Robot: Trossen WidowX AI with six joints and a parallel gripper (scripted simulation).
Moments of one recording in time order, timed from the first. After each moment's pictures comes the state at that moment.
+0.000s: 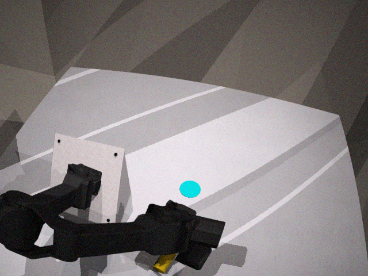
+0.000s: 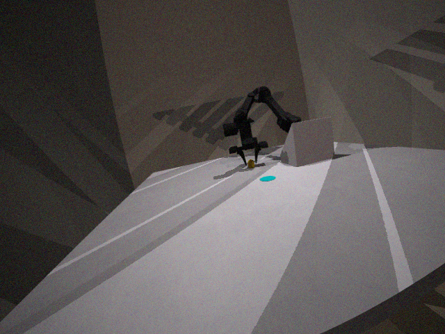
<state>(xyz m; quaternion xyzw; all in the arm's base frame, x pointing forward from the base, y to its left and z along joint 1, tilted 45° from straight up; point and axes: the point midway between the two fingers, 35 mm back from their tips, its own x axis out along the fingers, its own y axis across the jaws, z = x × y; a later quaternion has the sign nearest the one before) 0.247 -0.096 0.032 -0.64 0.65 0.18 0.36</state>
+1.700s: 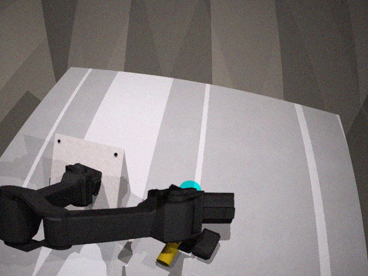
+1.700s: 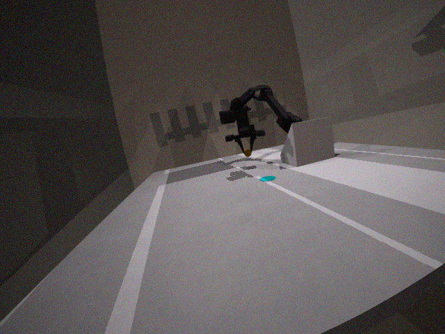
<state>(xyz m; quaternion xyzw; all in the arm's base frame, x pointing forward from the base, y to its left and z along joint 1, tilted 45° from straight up) 0.251 -0.050 0.070 -0.65 0.64 0.19 0.35</state>
